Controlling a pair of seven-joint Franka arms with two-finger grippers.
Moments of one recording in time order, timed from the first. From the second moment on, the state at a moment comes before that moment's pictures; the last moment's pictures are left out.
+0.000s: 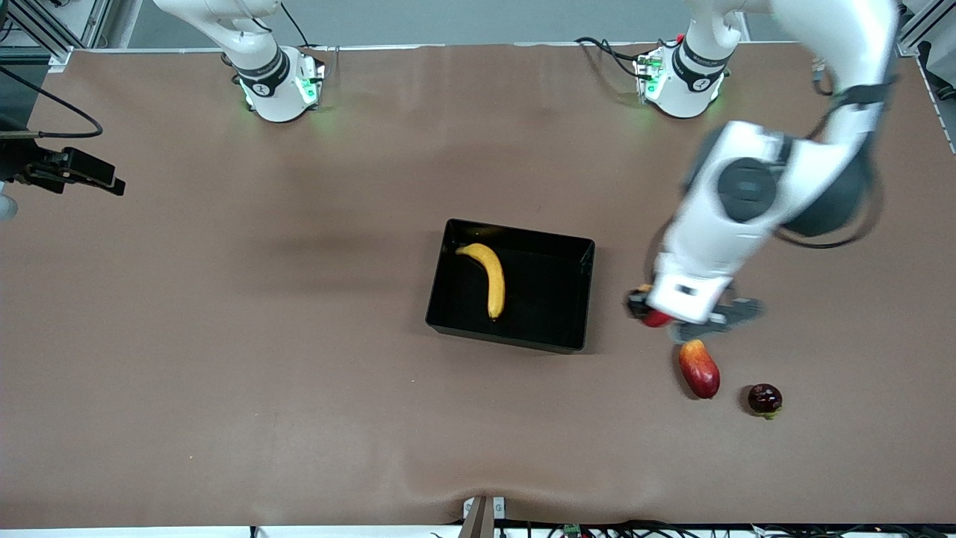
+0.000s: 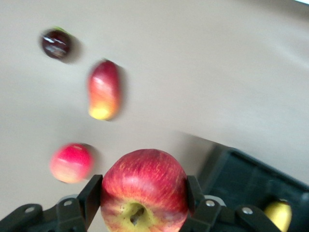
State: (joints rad) left arm -0.06 0.37 -0.30 -1.56 0.21 1.96 -0.68; right arm -0.04 0.00 -0.03 -1.56 0.06 1.43 0.01
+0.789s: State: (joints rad) left arm 0.31 0.47 -0.29 -1.67 0.21 2.01 -0.32; right arm -0.03 0.01 -0.02 -1.56 0.06 1.43 0.01
